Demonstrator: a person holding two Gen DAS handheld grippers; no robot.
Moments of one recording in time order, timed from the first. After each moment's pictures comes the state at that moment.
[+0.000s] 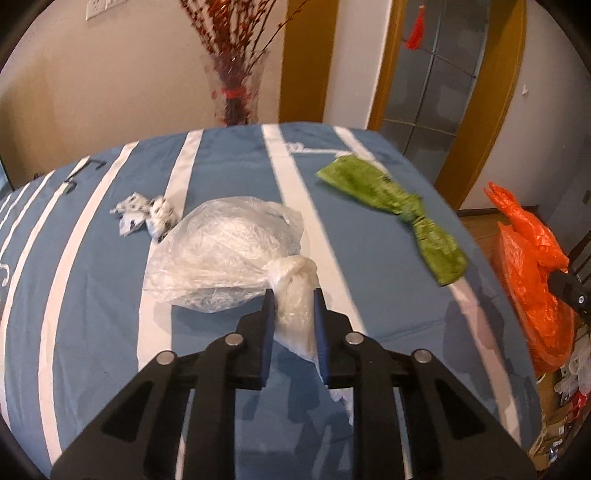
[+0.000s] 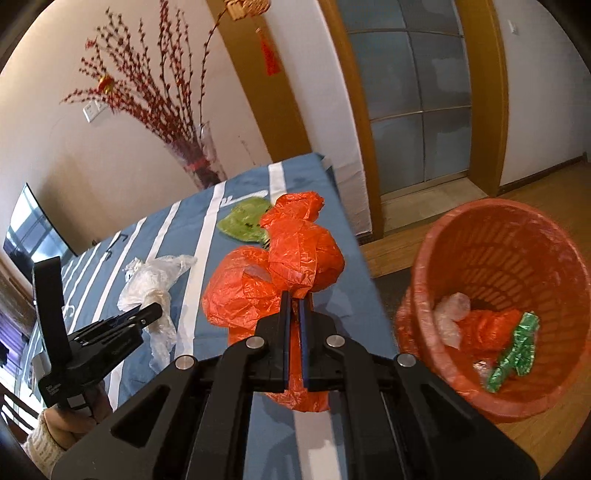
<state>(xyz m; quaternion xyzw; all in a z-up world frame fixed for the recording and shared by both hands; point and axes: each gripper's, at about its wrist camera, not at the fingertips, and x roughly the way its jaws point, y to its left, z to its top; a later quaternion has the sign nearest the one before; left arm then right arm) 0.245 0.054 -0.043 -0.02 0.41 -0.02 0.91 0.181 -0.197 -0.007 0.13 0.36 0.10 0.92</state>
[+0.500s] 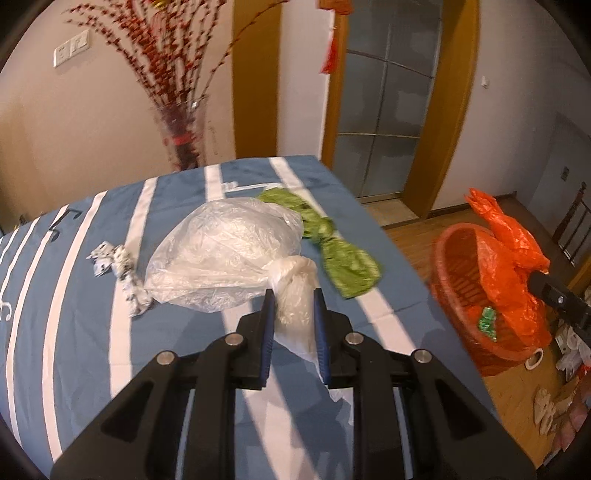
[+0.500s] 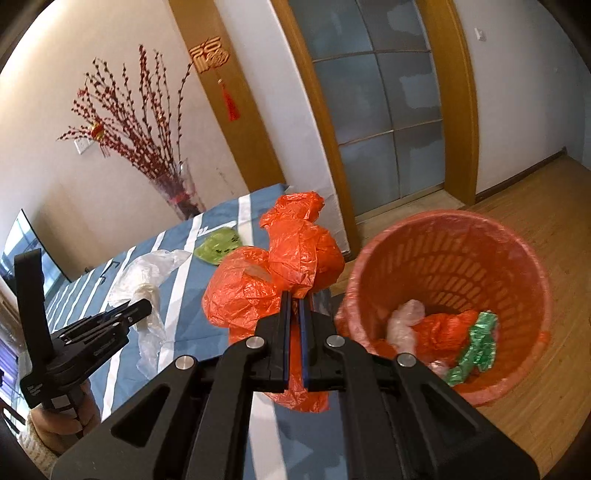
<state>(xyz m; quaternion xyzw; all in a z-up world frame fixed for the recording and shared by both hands) 0.217 -0.022 -0.001 0.02 0.37 -0.08 0.93 0.140 -0.255 0.008 0.15 0.31 0.06 0.94</state>
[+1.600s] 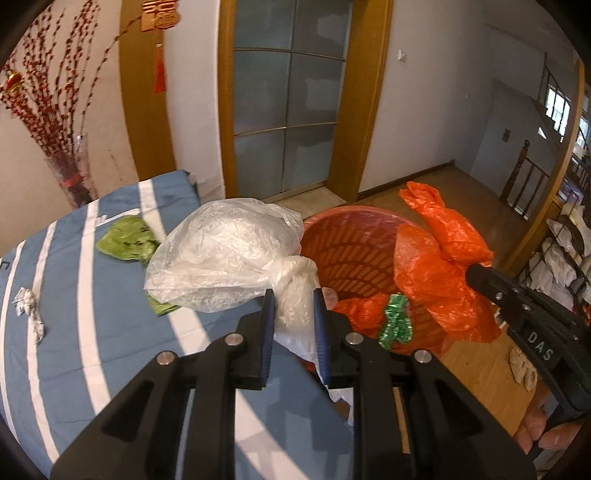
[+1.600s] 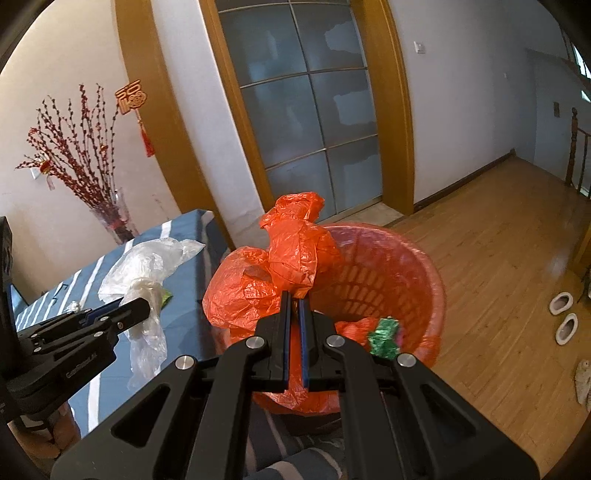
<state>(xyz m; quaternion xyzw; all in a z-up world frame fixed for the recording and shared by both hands) 0.195 -0.181 0.001 0.06 0.37 -0.21 0.90 0.106 -0.349 0.002 0.14 0.29 -0.05 0.94</state>
